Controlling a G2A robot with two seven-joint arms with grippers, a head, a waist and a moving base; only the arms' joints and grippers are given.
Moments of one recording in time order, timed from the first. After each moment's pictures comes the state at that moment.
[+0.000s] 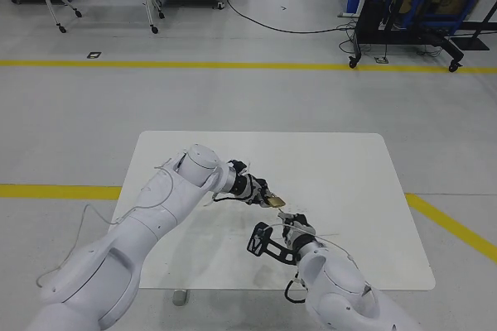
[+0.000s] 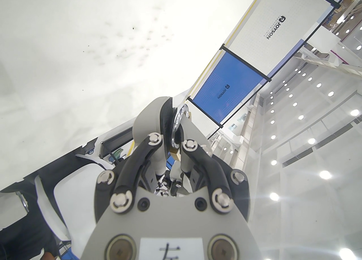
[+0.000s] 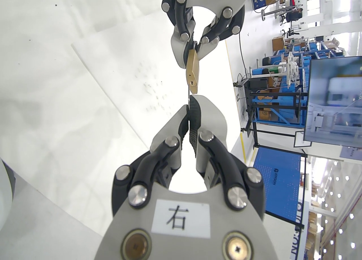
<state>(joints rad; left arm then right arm) 0.54 -1.41 -0.56 -0.80 -0.50 0.53 -1.04 -1.50 -1.09 0.85 -2.14 -2.06 -0.26 0.95</state>
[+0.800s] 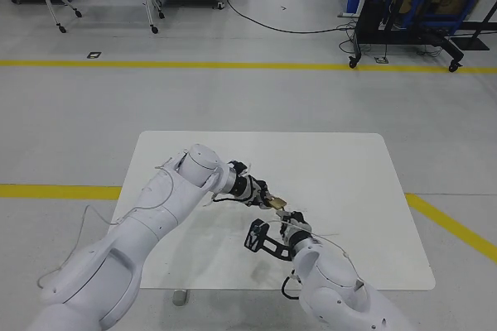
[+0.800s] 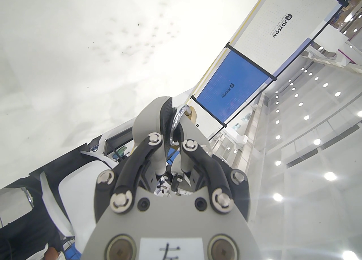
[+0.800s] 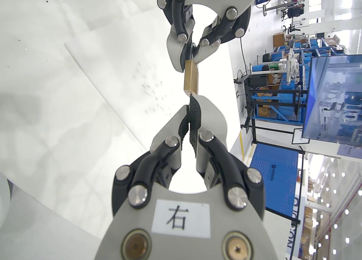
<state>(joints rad) 0.55 -1.41 -0.58 -0.80 -0.45 0.54 -1.07 -1.47 -1.14 0.84 -2.09 -2.08 -0.28 0.96</state>
